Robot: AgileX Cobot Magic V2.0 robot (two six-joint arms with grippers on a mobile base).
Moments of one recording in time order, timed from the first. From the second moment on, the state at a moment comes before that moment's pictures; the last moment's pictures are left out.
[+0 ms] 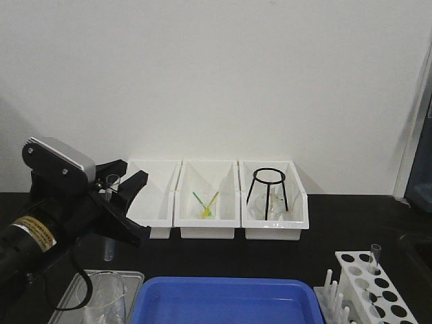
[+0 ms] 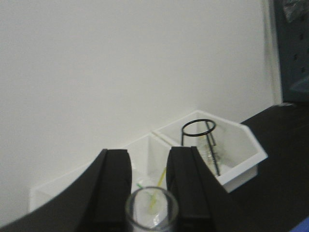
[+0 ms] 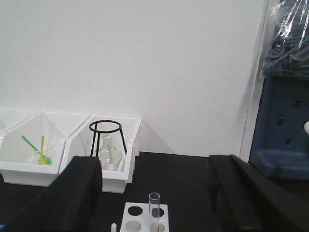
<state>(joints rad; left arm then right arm) -0.36 1.41 -0.88 0.25 -0.48 -0.03 0.01 0.74 -0.35 -0.11 -0.33 0.02</state>
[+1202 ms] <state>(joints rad) -0.62 1.77 -1.05 0.85 -0.78 -0.68 0.32 1.34 -0.35 -0.70 -0.90 0.51</state>
